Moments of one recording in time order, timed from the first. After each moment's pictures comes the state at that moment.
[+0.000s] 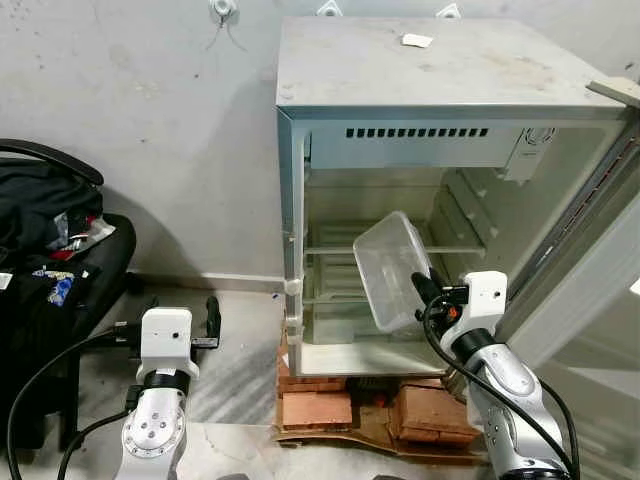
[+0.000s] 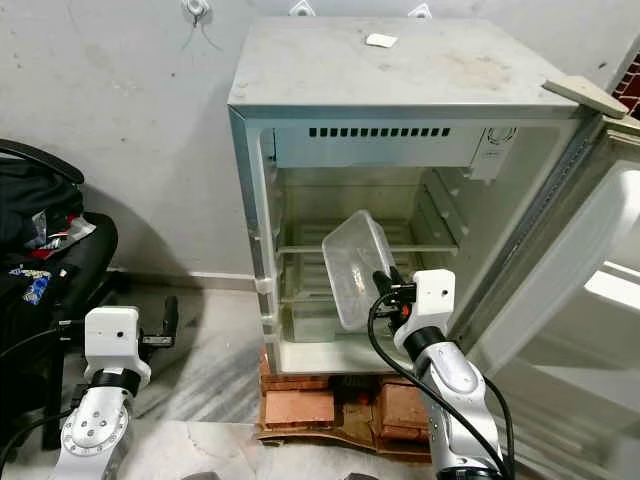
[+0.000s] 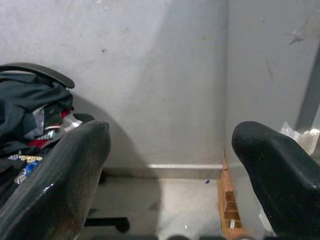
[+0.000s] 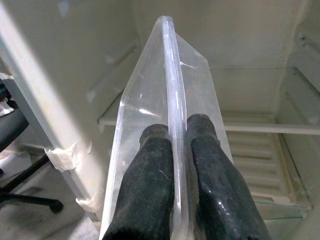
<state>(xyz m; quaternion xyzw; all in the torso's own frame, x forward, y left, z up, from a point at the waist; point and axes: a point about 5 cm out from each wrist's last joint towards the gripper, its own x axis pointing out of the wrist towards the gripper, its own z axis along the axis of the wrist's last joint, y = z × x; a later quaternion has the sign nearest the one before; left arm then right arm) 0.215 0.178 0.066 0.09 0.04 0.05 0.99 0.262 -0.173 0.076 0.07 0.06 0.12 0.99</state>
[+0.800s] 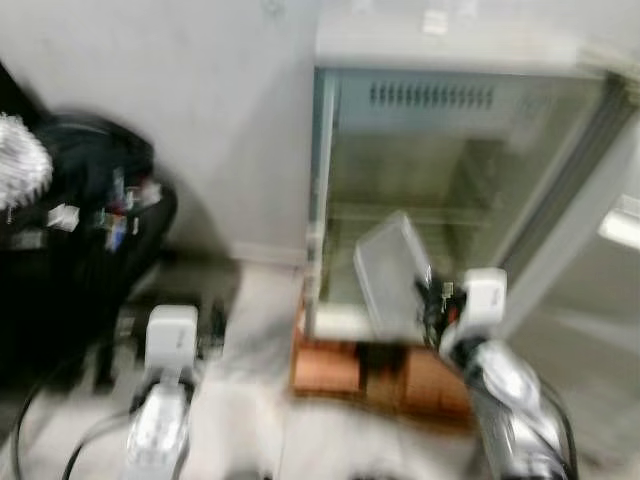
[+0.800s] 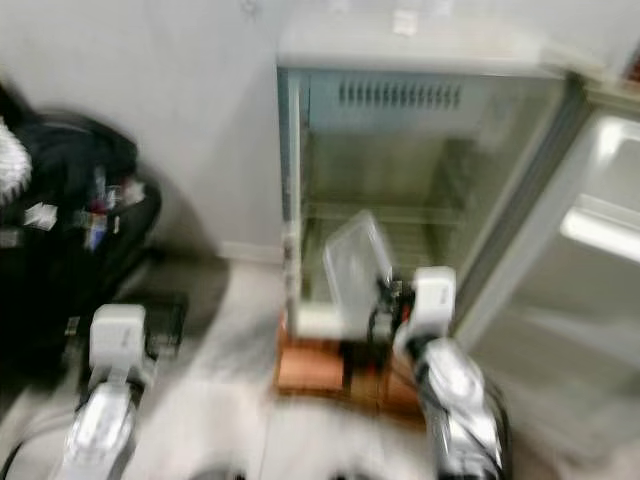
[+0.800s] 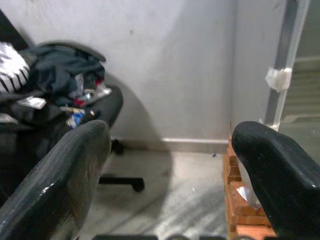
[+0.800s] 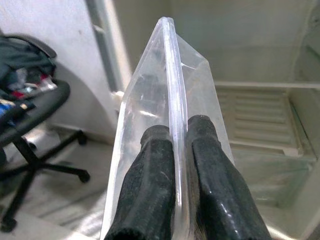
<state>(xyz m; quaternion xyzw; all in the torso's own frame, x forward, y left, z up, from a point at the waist) 0.215 0.176 0.063 0.08 0.05 0.04 0.99 0.264 -0.170 0.072 0.07 0.07 0.12 0.99</state>
